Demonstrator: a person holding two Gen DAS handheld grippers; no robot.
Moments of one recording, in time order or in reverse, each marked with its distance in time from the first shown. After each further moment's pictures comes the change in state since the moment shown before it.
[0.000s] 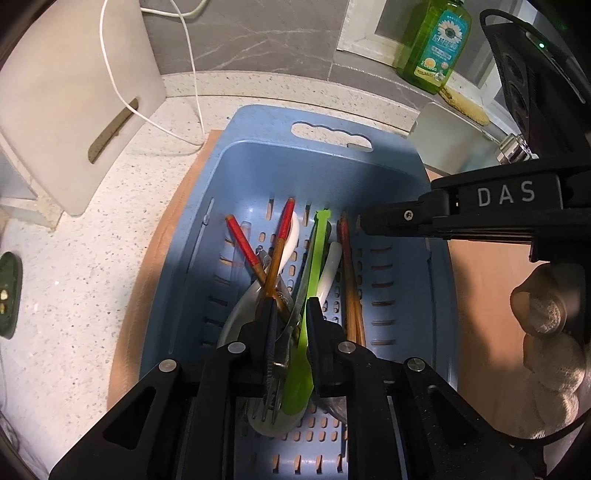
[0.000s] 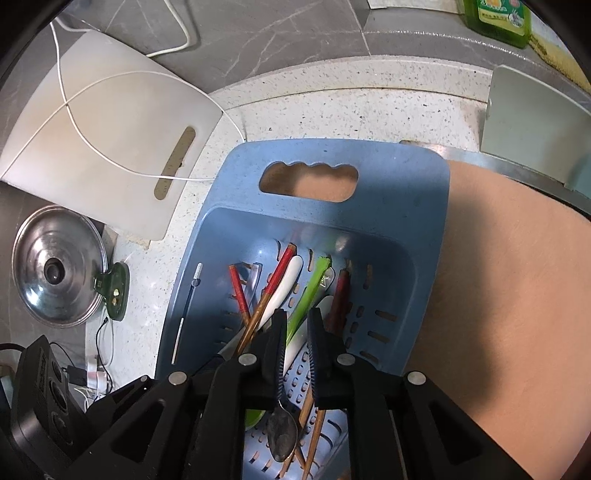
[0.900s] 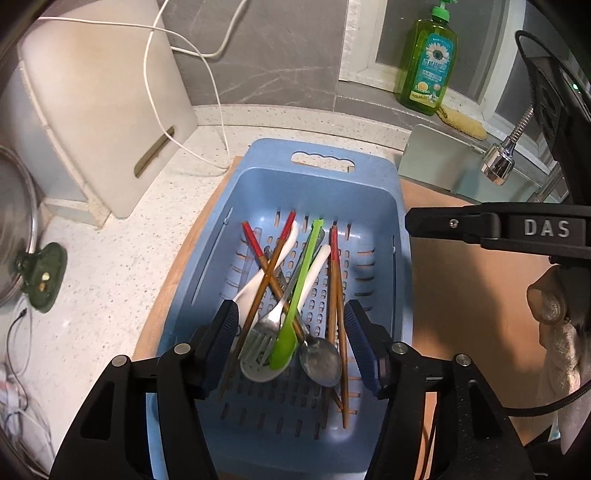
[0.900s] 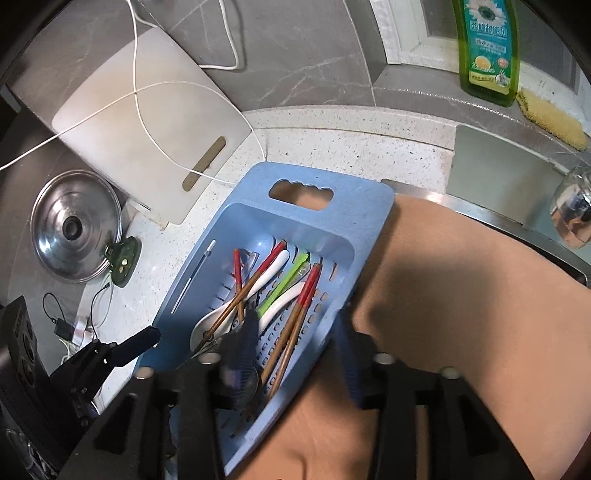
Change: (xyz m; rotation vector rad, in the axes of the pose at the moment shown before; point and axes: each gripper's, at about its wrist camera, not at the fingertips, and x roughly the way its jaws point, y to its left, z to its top) left arm -0.055 -0.033 -0.023 -0.029 -0.100 0.126; right arm -0.070 -0.016 -0.037 -0.194 -0.125 -0.006
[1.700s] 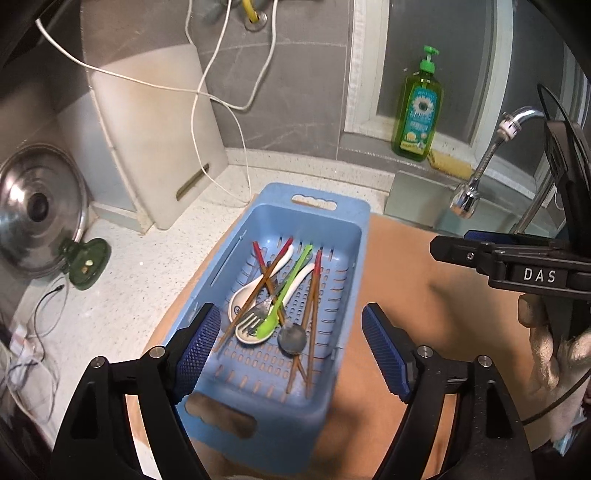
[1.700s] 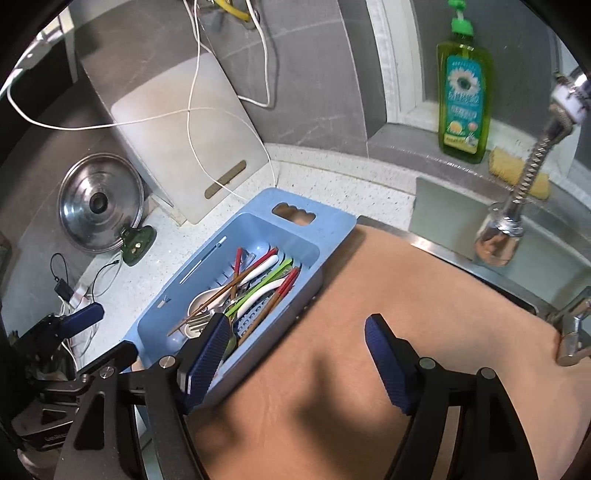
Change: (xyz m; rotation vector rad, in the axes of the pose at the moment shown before) left arm -0.096 -0.041 -0.035 -0.084 -0.175 0.092; right arm -0.093 -0.014 -0.046 -0.183 -0.152 -0.031
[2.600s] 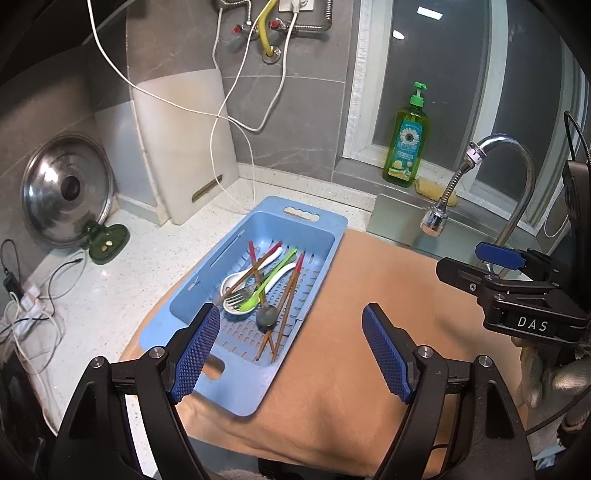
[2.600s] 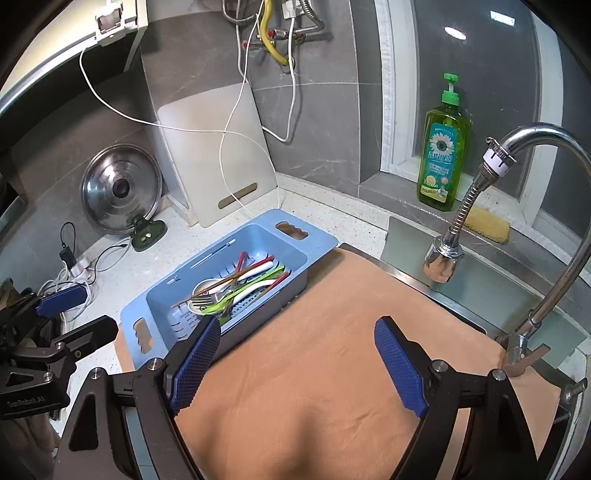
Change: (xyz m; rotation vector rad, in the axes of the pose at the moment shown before) left arm -0.072 -0.032 -0.031 -0.090 -0.080 0.028; right arm -0.083 0.010 -0.042 -0.150 -0.125 -0.051
